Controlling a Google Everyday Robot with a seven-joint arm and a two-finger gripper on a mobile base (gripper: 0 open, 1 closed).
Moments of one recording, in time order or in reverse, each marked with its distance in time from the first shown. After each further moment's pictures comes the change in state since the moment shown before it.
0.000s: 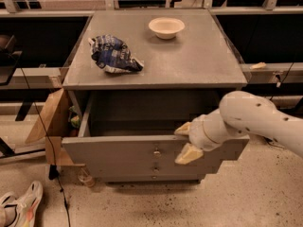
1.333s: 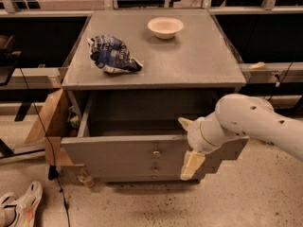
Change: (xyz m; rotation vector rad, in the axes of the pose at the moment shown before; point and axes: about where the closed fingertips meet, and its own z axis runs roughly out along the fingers) arm 0.006 0.009 0.000 -0.006 0.057 -0.027
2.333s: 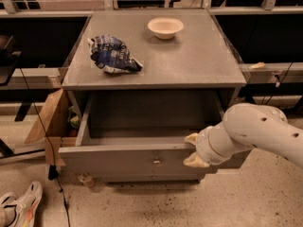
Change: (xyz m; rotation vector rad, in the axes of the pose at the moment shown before) arm 0.025 0.035 -0.015 -0.013 0.070 0.068
